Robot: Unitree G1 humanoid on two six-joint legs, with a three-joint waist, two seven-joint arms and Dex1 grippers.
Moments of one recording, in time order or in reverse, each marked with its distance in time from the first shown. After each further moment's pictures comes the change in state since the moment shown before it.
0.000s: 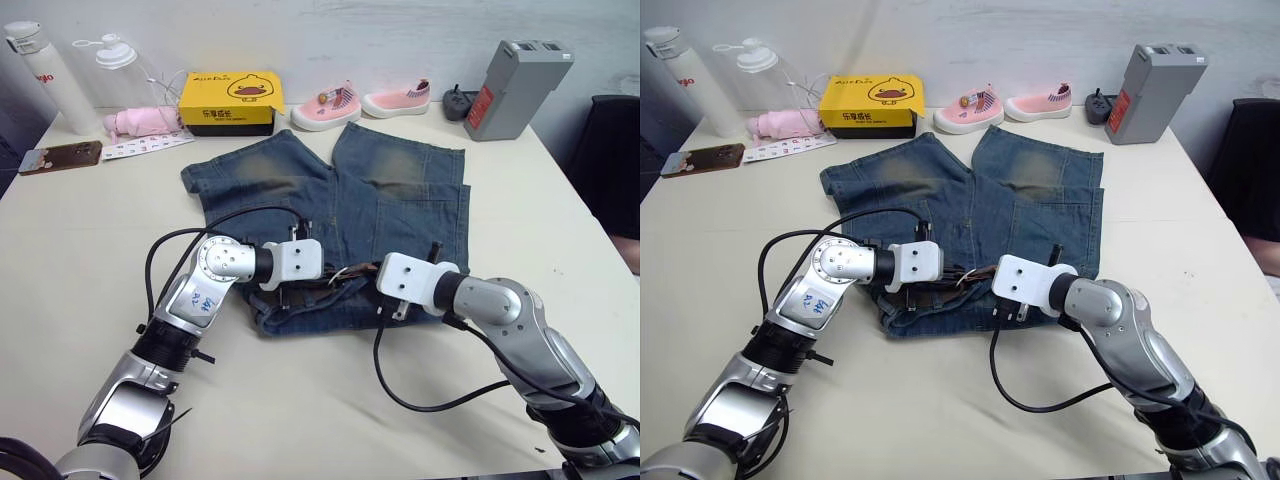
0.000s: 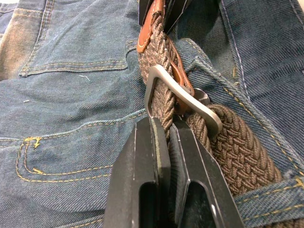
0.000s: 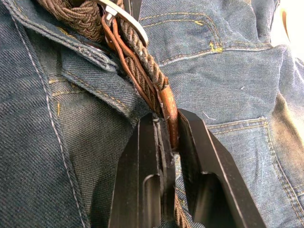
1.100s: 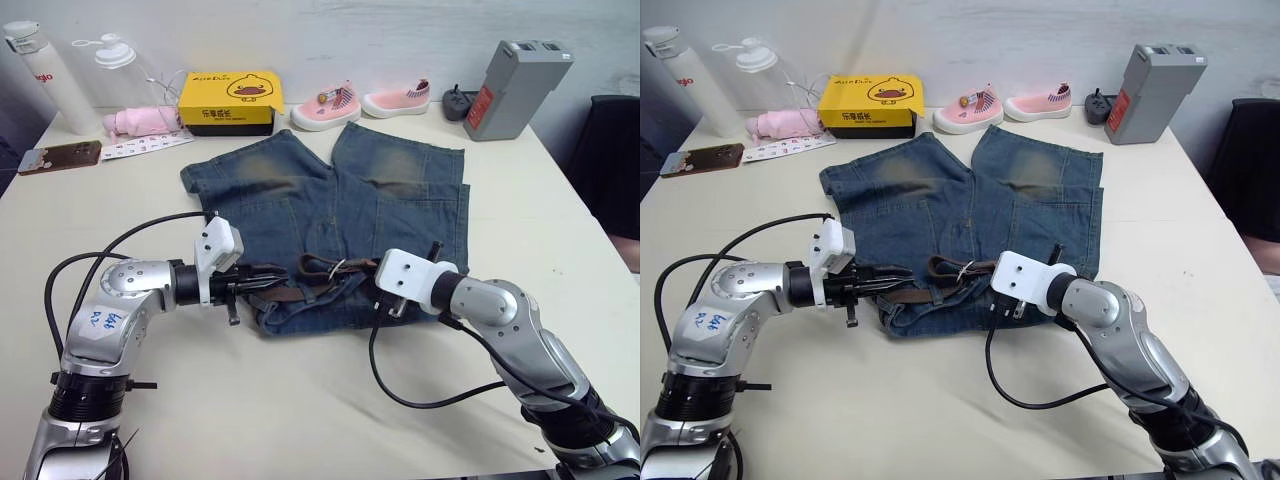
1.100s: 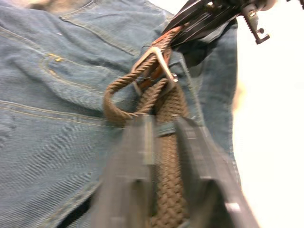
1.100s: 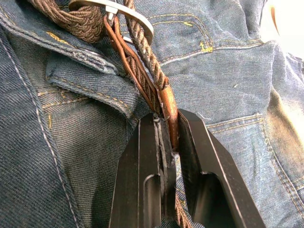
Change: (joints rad) left arm 0.300 0.172 0.357 -0.361 -0.488 0.578 -0.045; right arm 0.009 0.032 -0.002 -0.002 0.006 0.022 -0.049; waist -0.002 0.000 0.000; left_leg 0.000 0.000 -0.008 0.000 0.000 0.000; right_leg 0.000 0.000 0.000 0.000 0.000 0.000
